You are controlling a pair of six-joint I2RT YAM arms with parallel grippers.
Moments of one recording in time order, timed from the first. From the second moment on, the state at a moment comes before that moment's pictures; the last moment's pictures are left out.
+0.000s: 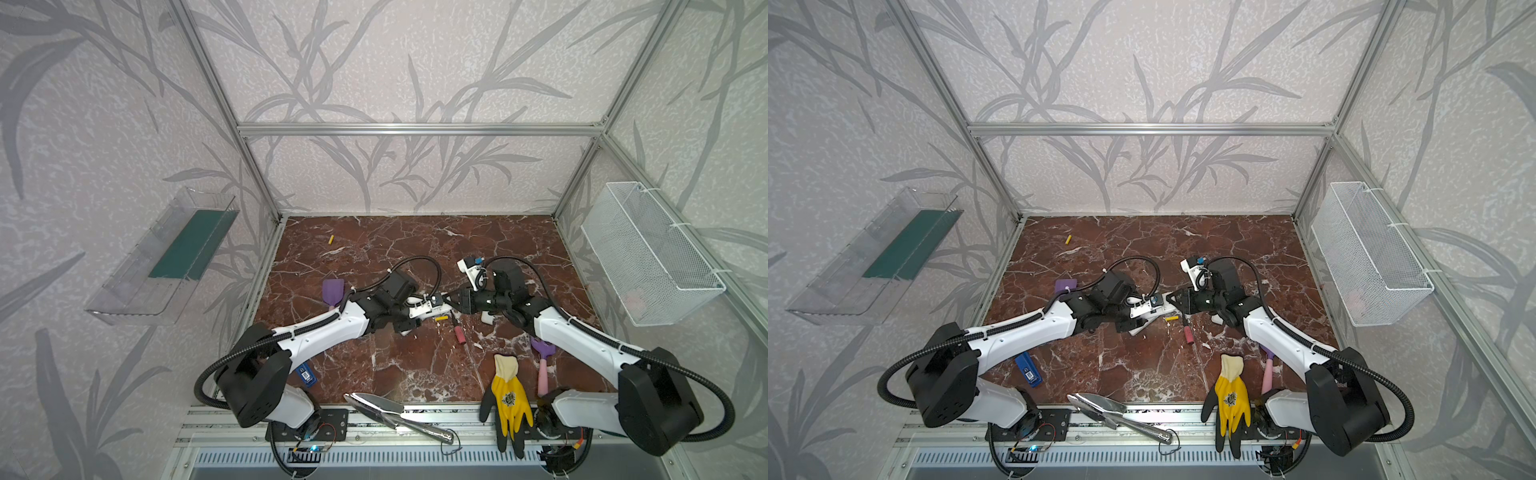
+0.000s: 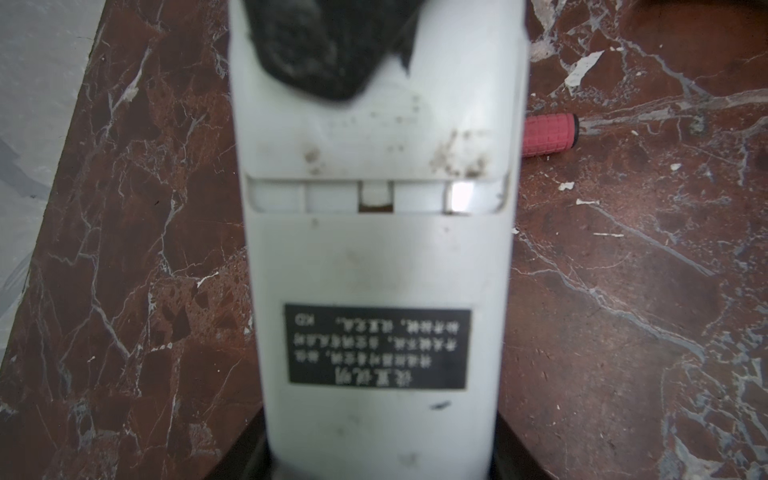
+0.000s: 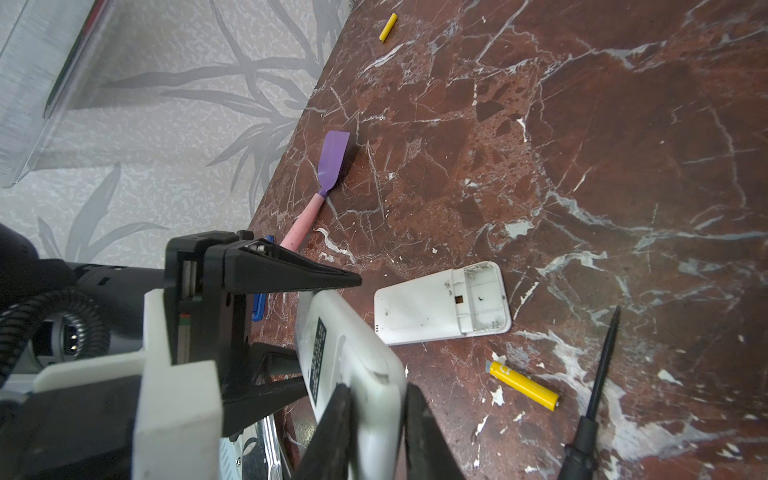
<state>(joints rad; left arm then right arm) -0.76 1.48 0.94 -0.36 0.08 0.59 0.44 1.29 0.72 -0.04 -0.64 0.43</state>
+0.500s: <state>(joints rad) -0.74 1.48 0.94 -0.35 0.08 0.54 0.44 1.29 0.72 -0.05 -0.63 0.44</state>
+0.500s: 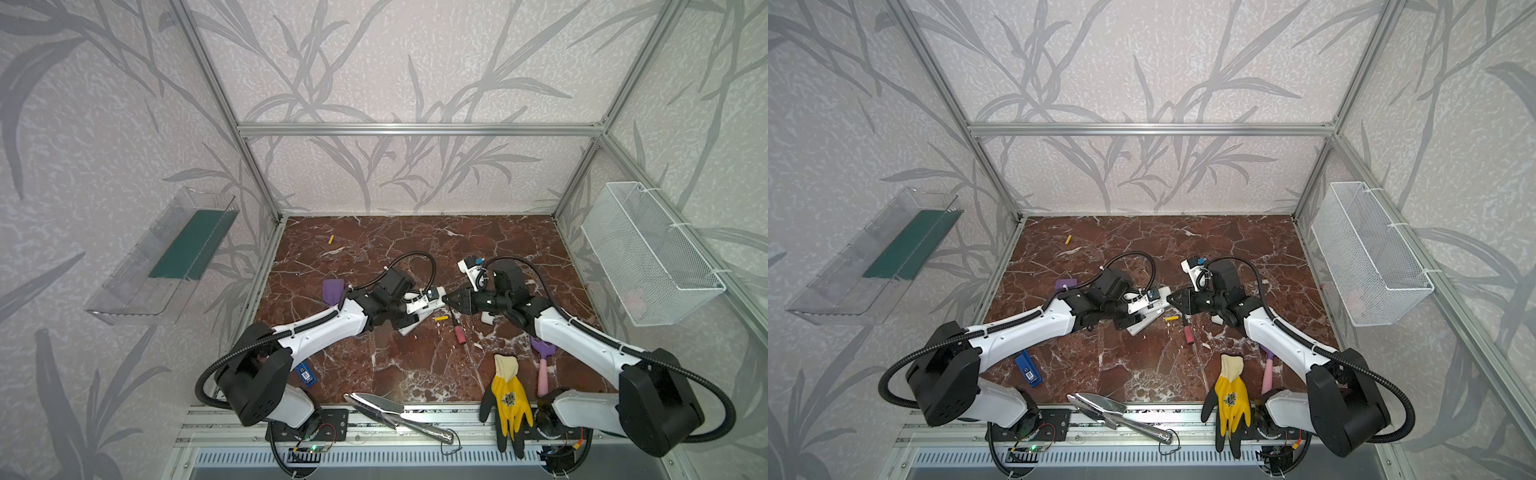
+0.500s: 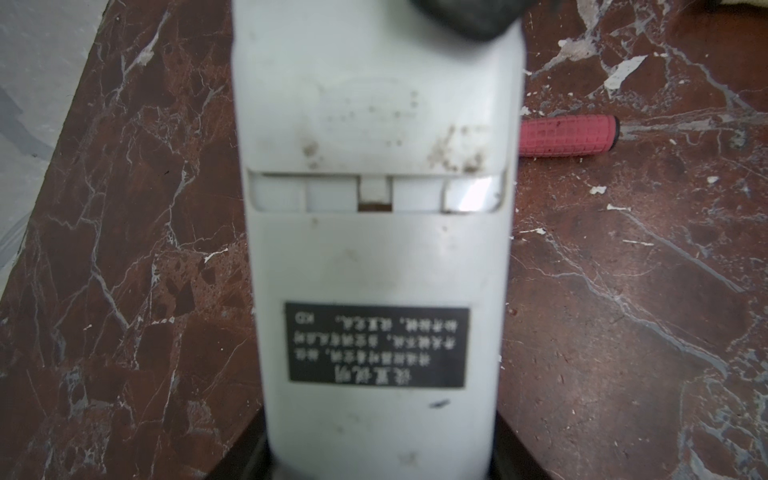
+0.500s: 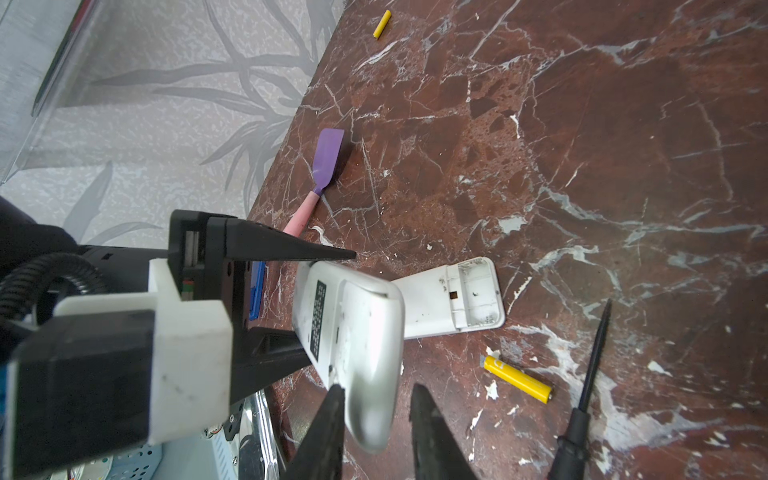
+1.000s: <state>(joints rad) -0.74 1.48 0.94 -0.35 0.09 0.53 0.43 1.35 0.72 0.04 -0.66 0.49</state>
